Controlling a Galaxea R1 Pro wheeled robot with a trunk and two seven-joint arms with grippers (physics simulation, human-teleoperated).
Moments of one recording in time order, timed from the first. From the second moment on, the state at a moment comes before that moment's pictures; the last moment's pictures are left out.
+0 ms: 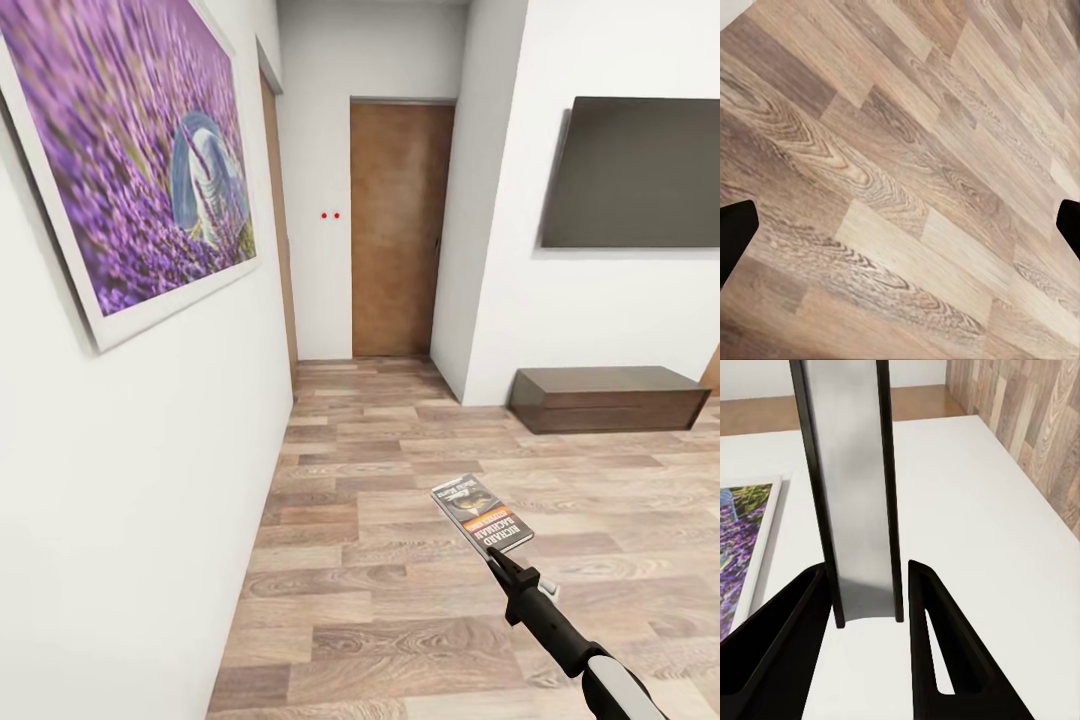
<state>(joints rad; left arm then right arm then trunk) 0.02 0.05 -0.34 -0.22 1.25 -0.50 -0.67 -0.32 -0.21 0.01 -0.70 -1.52 0.52 0.55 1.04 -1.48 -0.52</state>
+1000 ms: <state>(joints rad) 0.02 0.06 -0.34 -0.22 1.25 -0.50 -0.68 -0.32 -0.21 0.01 -0.70 -1.52 0.52 0.55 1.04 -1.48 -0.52</state>
